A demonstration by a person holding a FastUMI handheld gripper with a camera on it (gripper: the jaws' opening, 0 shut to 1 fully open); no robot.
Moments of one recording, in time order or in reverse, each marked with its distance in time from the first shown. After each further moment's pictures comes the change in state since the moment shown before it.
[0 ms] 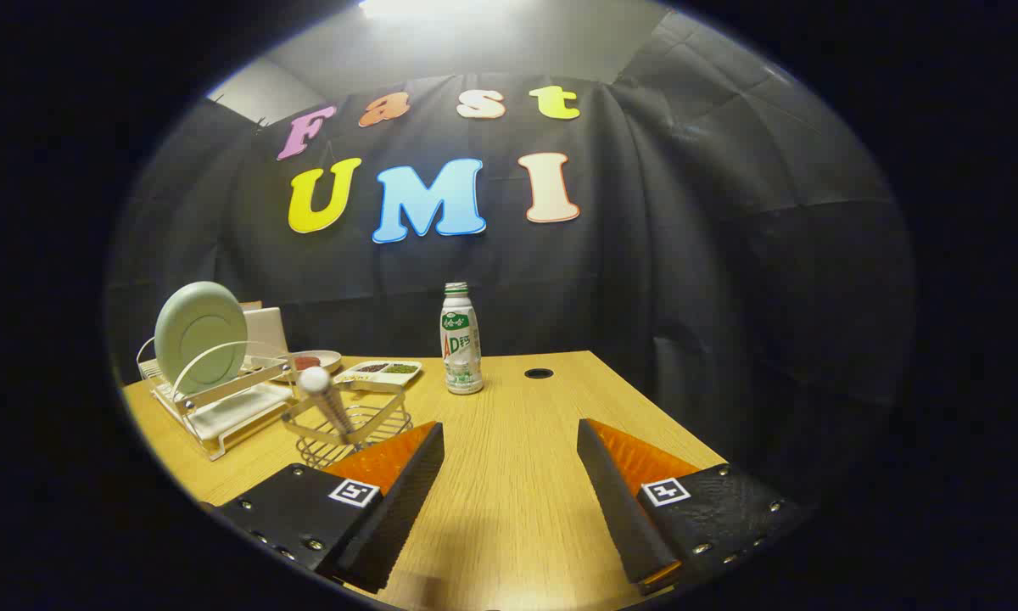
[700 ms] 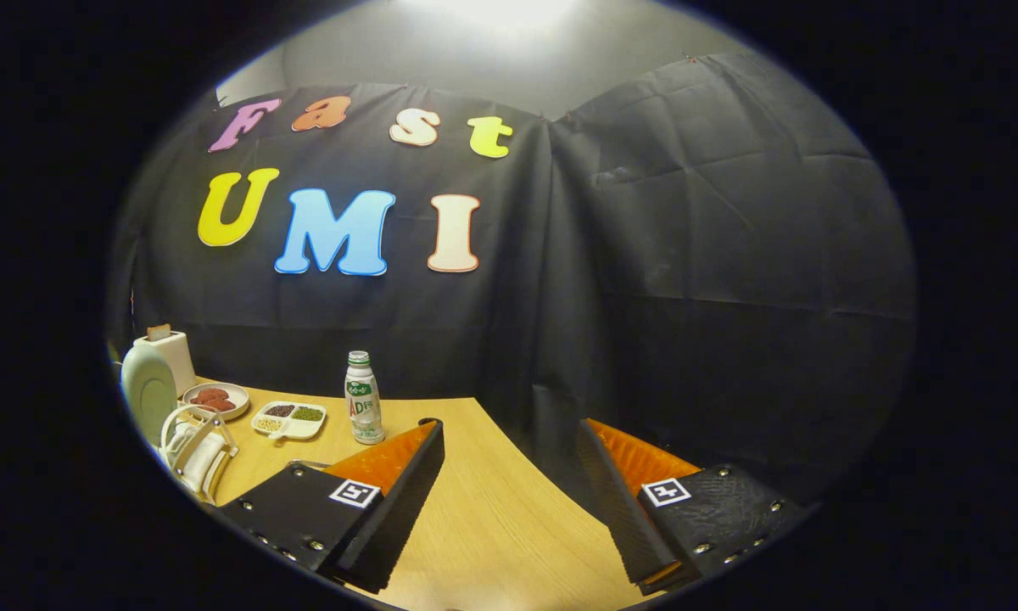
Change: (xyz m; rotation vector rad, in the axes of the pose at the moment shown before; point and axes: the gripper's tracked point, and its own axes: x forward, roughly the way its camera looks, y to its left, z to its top) arm -0.104 -0.003 0.143 -0.118 -0.015 -0.425
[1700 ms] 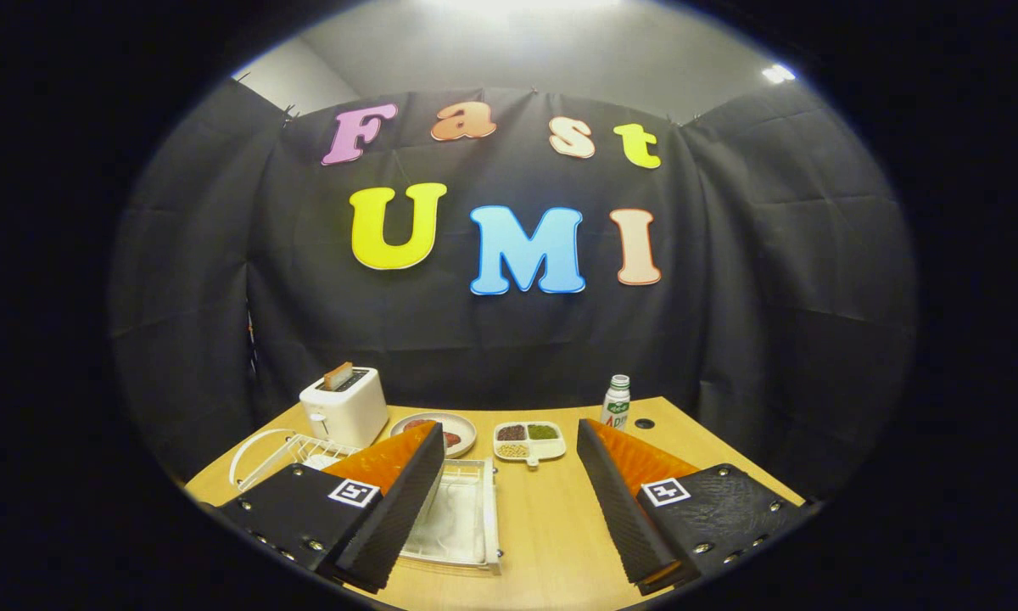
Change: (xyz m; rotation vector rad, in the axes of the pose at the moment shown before) arm -0.122 0.327 0.071 0.046 0.068 0.429
